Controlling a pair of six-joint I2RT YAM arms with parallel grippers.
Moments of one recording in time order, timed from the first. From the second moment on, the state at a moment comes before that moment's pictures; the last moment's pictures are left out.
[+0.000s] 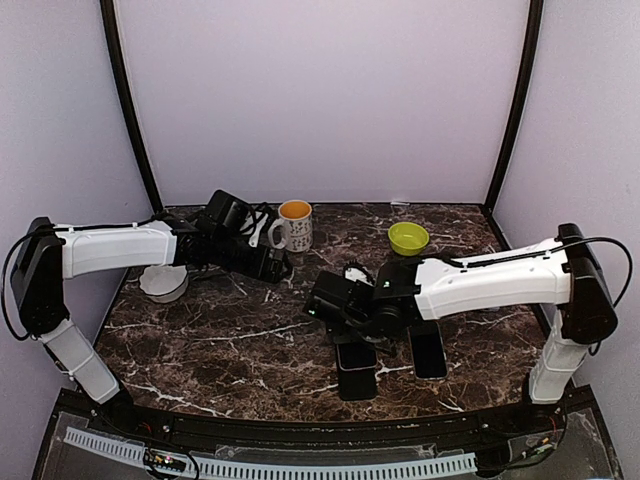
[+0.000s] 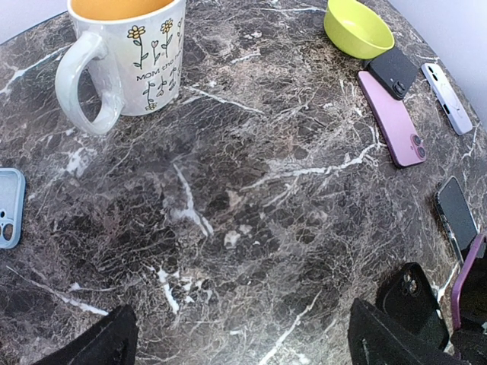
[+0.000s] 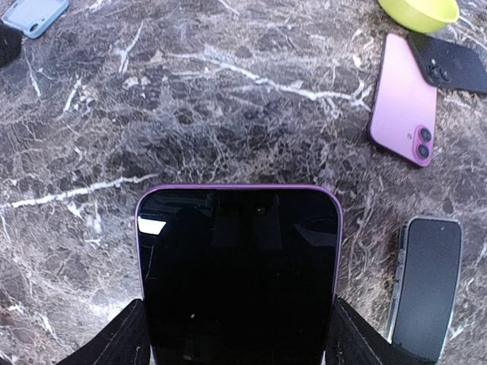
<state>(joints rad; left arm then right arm) -0.65 1.62 1.13 -0.32 0.08 -0.25 1.27 1.79 1.36 -0.82 0.56 1.04</state>
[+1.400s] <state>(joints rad) -0.65 1.62 1.13 -0.32 0.10 -0.25 1.34 1.83 1.17 -0.62 0.53 1.15</state>
